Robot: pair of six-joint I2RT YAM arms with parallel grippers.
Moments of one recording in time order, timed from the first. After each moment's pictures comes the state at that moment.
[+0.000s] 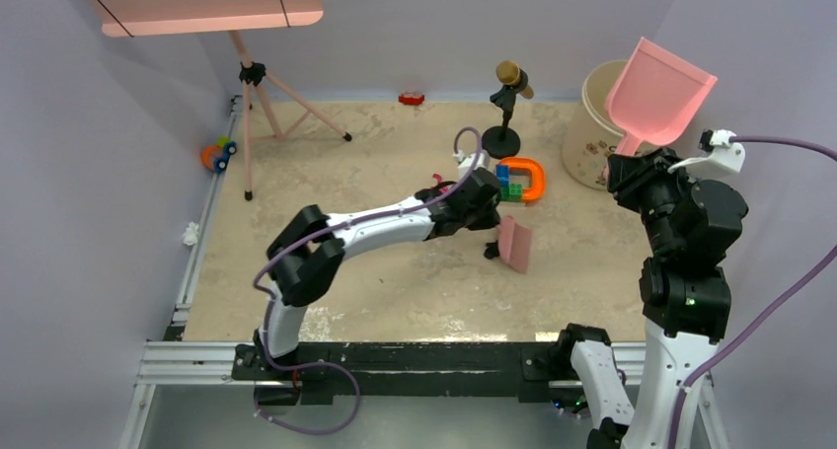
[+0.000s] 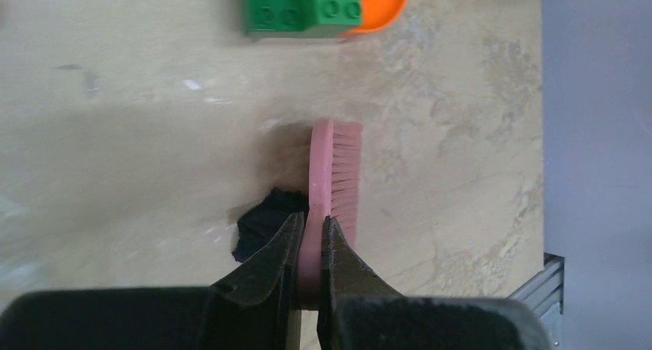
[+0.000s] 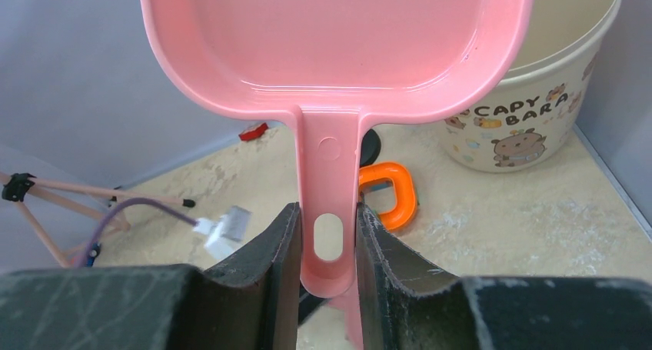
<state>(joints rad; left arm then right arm) -1.01 2.09 1.63 -0.24 -0.19 -0.93 -0.19 0.72 1.31 -0.69 -0.10 0.44</state>
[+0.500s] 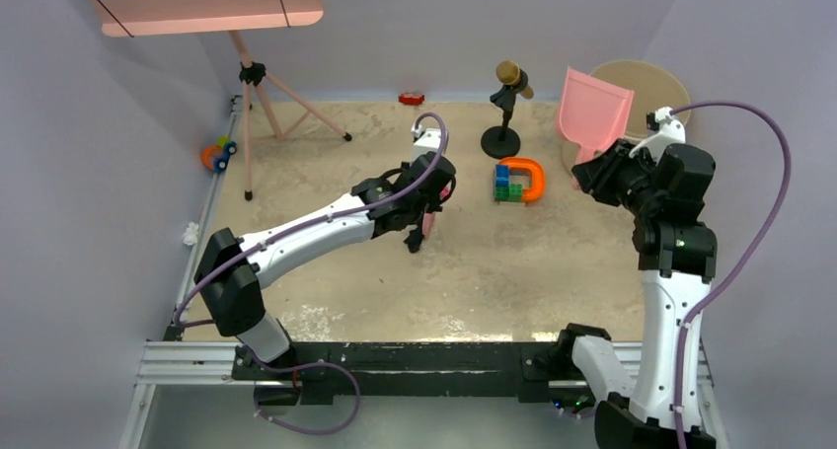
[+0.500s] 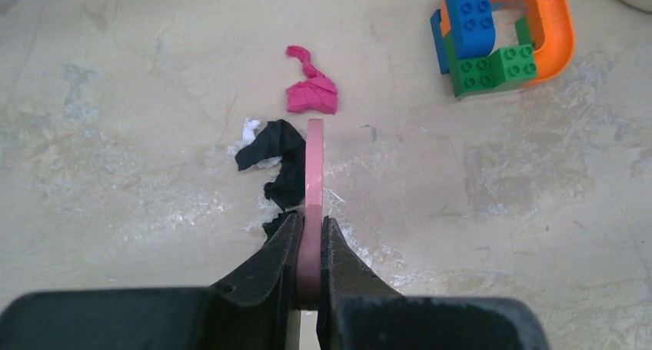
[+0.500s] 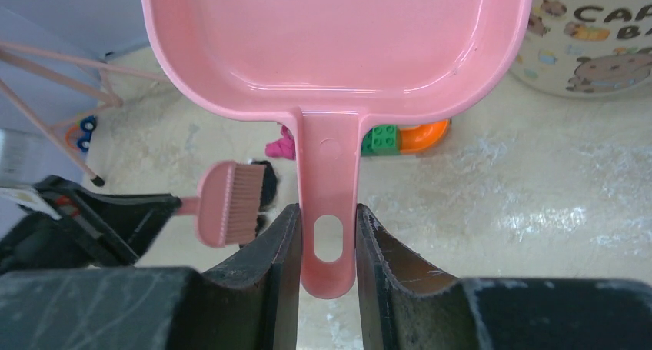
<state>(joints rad) -0.94 1.64 1.40 -0.50 -0.54 -0.53 -0.19 0.87 1.29 -0.78 -0.33 0.33</state>
